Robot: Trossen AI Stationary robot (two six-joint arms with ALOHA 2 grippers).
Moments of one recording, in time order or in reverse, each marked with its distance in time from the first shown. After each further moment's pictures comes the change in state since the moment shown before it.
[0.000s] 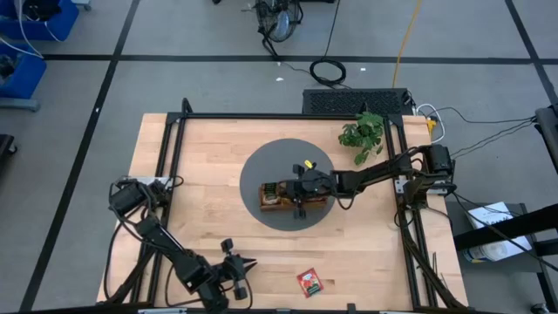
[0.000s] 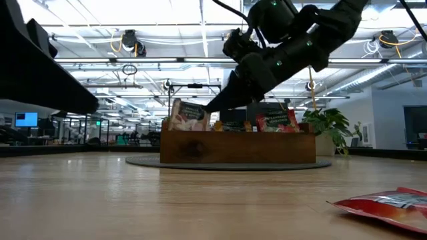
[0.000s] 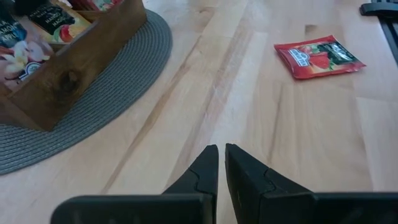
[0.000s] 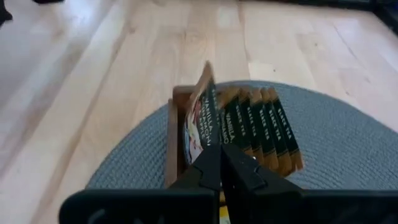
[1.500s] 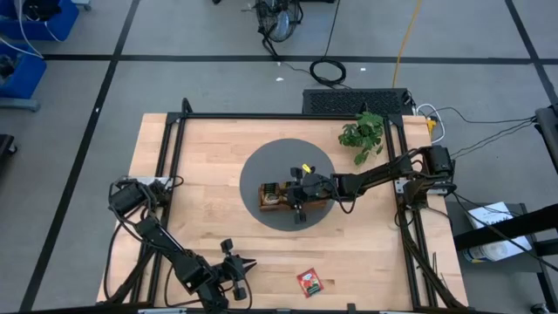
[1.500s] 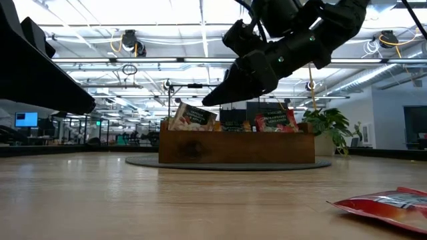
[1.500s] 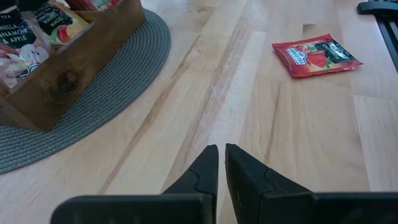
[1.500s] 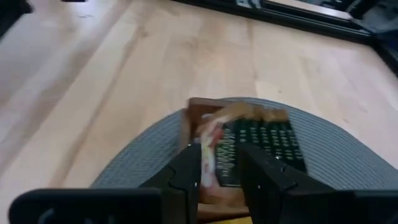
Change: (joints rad) left arm -0.005 0.000 0.000 -0.002 0.000 -0.002; right arm 0.036 0.000 0.003 0.038 0.033 -0.101
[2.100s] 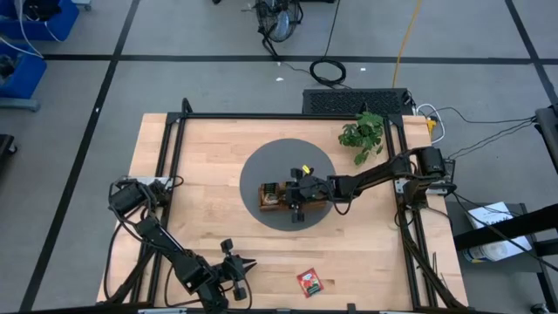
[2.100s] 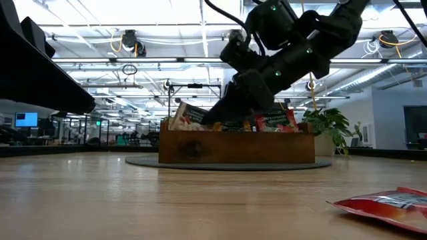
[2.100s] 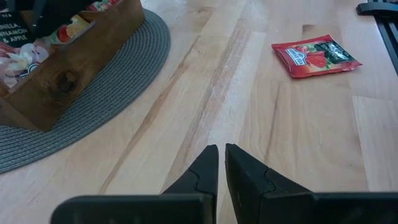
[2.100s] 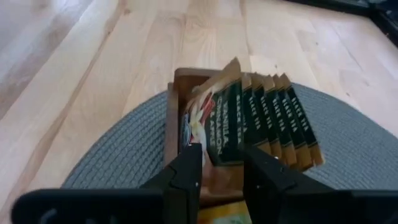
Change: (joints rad) left arm 0.000 0.000 0.000 0.002 0.000 -0.002; right arm 0.000 0.065 0.000 0.016 0.042 0.038
